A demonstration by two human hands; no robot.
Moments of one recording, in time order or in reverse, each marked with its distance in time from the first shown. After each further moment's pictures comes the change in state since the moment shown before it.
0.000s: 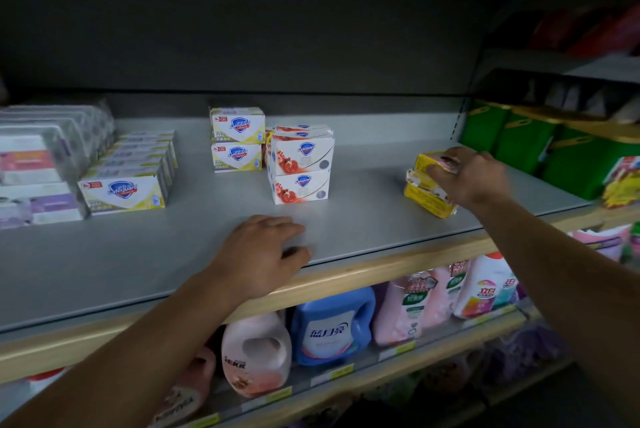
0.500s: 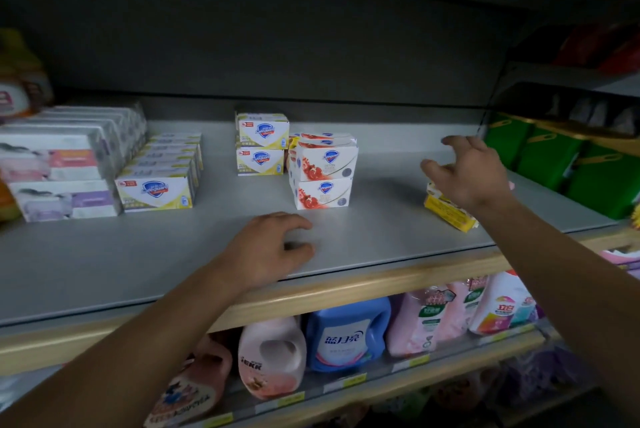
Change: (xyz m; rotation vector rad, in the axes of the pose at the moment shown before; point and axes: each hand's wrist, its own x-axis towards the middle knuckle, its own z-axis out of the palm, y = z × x) left_hand -0.008 -0.013 -0.031 -0.208 -0.020 -0.033; right_hand -0.016 -0.060 -0.014 0.072 0.074 -0.191
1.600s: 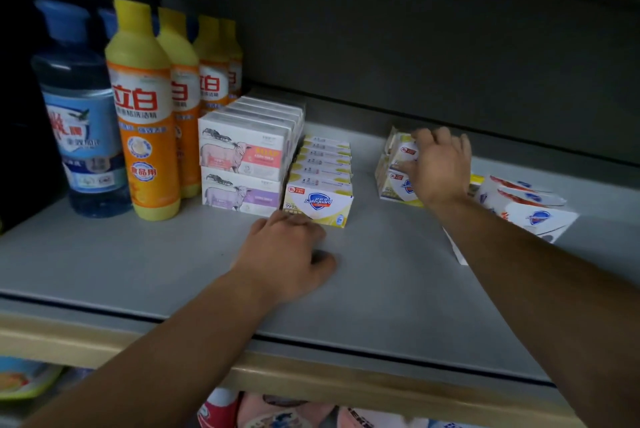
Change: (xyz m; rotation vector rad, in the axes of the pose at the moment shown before) left_hand -0.049 -0.152 -0.072 0.353 0.248 -0.291; right_hand 0.063 -0.274 0.170 -0.142 0.048 -0.414
